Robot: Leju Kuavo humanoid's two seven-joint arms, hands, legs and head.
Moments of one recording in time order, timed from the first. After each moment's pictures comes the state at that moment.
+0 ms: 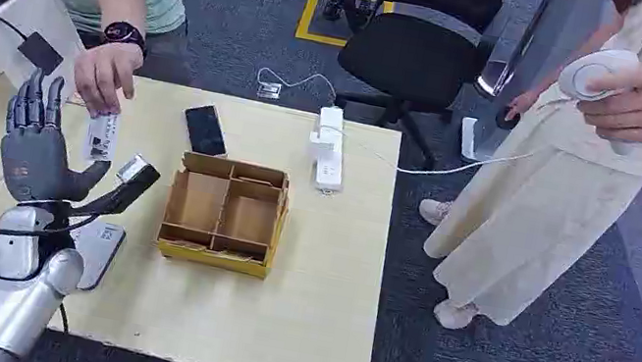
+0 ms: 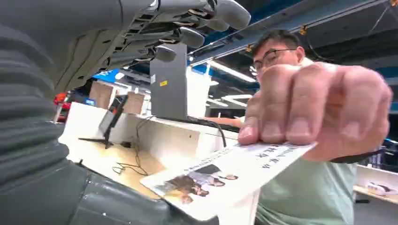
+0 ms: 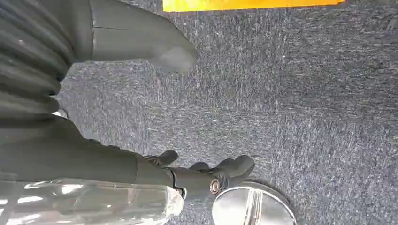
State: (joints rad) left arm -0.25 0.18 -0.05 -1.34 -1.11 0.62 0.08; right arm -0.06 0.26 -1.01 -0.26 1.32 -0.48 -0.34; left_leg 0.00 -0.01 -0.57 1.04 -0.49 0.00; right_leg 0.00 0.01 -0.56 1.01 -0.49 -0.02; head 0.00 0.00
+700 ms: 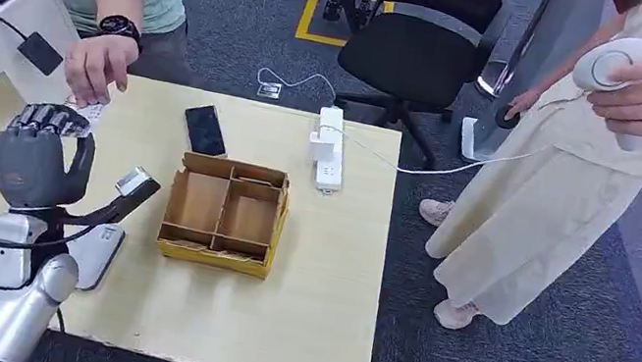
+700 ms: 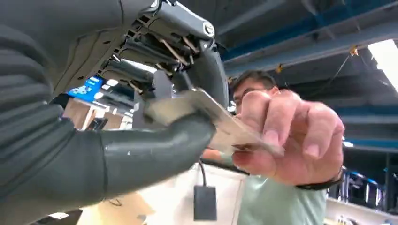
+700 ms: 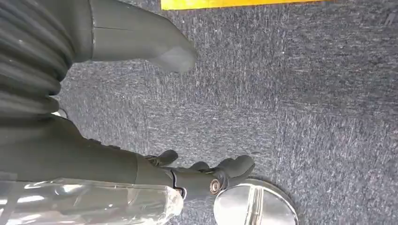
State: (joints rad) left arm -0.21 0.14 0.01 -1.45 -1.18 0.67 -0.06; right arm -0.05 0.26 -1.00 -0.26 1.30 -0.49 -0.34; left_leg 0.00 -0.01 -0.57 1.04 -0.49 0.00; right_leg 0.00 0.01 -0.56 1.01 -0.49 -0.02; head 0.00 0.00
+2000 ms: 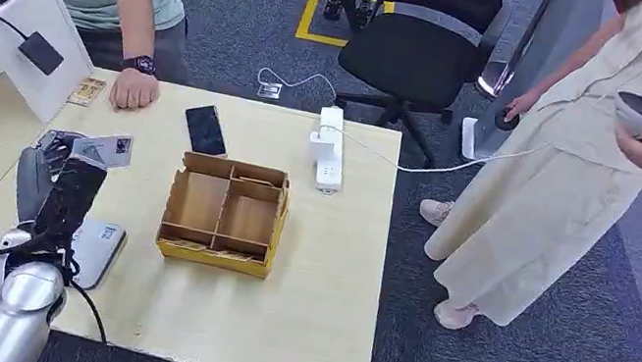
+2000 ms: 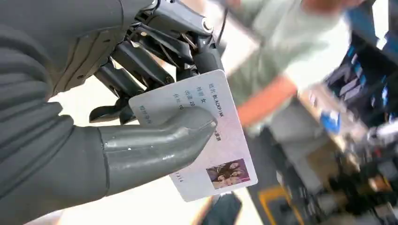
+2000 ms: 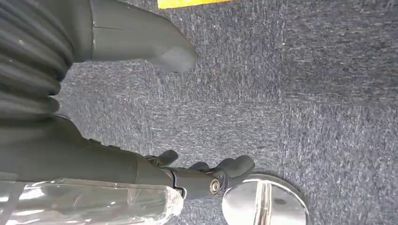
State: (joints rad) left arm -0.11 0.09 -0.01 -1.58 -0.17 0.33 -0.15; right arm -0.04 0.26 -1.00 -0.28 1.23 -0.49 -0.36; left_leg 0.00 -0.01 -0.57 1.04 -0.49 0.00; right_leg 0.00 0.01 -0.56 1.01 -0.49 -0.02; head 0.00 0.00
